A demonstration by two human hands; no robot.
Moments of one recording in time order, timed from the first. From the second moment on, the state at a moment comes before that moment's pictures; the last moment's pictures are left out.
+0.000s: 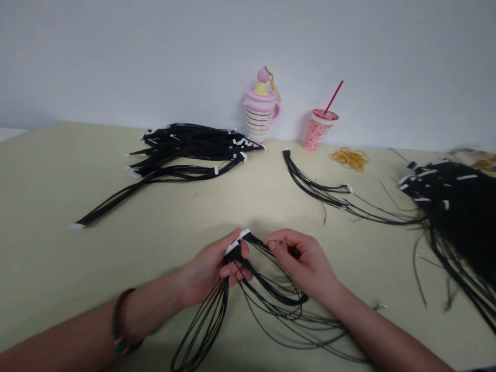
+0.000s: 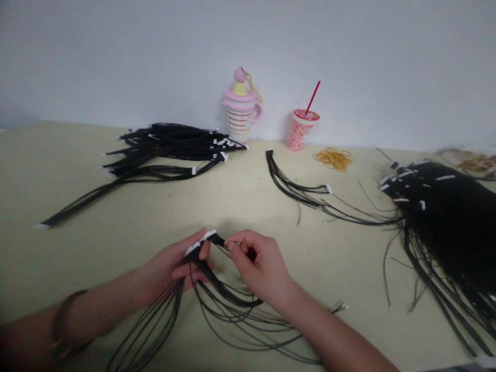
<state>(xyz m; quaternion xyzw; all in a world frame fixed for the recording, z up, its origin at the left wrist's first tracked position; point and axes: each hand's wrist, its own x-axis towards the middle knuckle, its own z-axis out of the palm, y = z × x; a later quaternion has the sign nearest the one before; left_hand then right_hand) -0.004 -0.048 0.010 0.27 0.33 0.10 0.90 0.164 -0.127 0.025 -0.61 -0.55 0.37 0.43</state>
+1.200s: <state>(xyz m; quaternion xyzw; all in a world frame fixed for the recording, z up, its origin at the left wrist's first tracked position) -0.001 -0.055 0.010 0.34 0.26 0.16 0.89 0.211 -0.119 0.029 -0.71 -0.58 0.21 0.33</state>
